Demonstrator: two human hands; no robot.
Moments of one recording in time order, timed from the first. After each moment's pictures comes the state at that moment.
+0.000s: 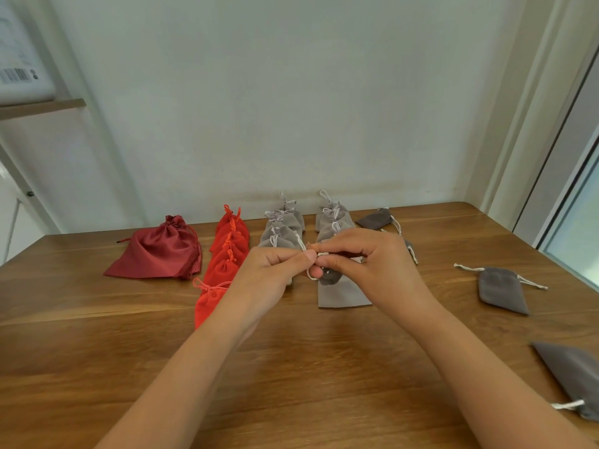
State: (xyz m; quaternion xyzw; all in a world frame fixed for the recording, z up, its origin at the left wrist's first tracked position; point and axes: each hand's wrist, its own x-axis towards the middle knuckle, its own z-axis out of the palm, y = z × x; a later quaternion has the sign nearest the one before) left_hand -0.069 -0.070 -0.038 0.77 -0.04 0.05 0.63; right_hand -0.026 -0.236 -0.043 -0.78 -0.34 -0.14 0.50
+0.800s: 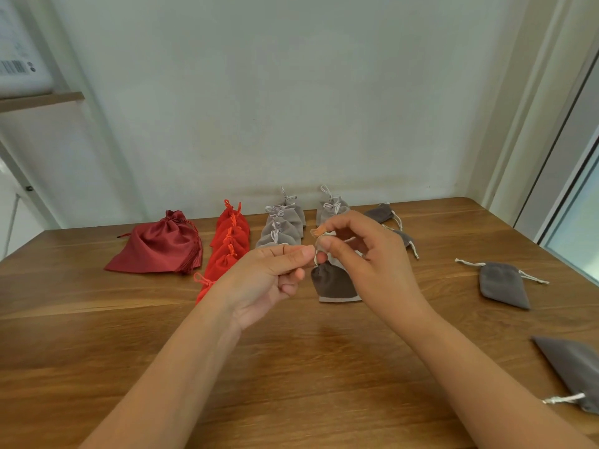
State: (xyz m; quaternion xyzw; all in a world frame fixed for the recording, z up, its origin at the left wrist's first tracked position) left_hand -0.062 -0.062 -0.038 0.62 0.05 -0.09 0.78; right_hand -0.037 -0.225 -0.045 -0.73 -0.33 -0.17 0.57
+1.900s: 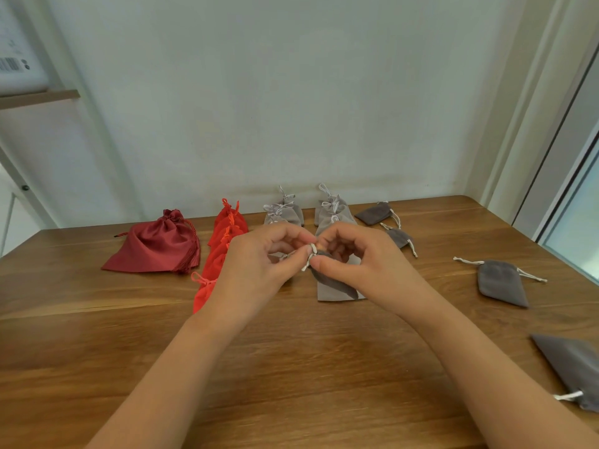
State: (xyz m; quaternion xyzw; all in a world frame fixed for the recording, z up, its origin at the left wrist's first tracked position) left_hand -0.068 -0.065 -0.037 0.82 -0.14 0.22 0.51; right_hand -0.033 -0.236 -0.039 -0.77 -0.34 -0.03 0.54
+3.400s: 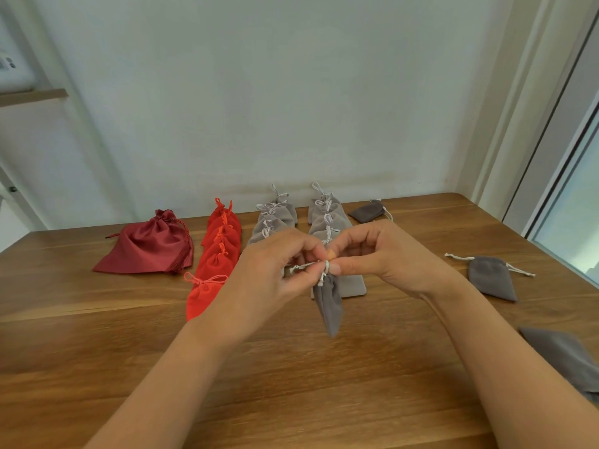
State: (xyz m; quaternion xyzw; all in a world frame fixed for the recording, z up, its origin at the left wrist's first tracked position) left_hand -0.072 -0.070 -0.040 0.85 -0.27 0.27 0.35; right_hand -0.017 -0.262 -0.031 -0.71 -0.34 0.15 0.61
